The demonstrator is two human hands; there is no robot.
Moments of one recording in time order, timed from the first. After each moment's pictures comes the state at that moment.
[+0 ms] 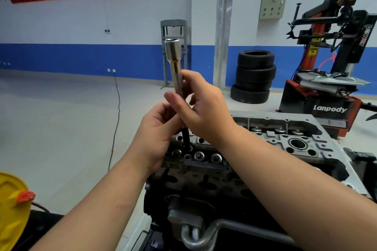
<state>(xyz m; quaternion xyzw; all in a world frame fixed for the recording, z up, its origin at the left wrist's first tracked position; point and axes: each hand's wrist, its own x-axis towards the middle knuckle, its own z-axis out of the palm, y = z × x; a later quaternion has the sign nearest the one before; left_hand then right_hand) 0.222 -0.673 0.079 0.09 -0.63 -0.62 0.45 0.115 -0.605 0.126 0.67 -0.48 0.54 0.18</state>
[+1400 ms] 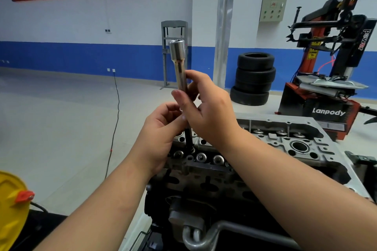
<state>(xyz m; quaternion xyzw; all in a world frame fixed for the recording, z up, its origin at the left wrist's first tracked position) 0.221 -0.677 0.074 0.08 -0.63 -0.62 0.46 0.117 -0.606 0.127 0.65 -0.47 0.55 0.25</state>
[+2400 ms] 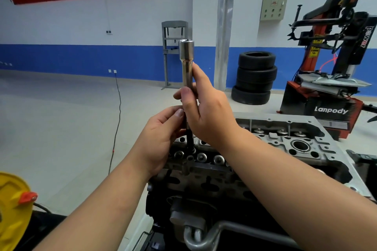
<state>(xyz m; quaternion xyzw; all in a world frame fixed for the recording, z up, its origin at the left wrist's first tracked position) 0.224 -0.676 0.076 0.07 -0.64 -0.64 0.42 0.118 -0.604 0.126 0.64 -0.51 0.53 0.21</state>
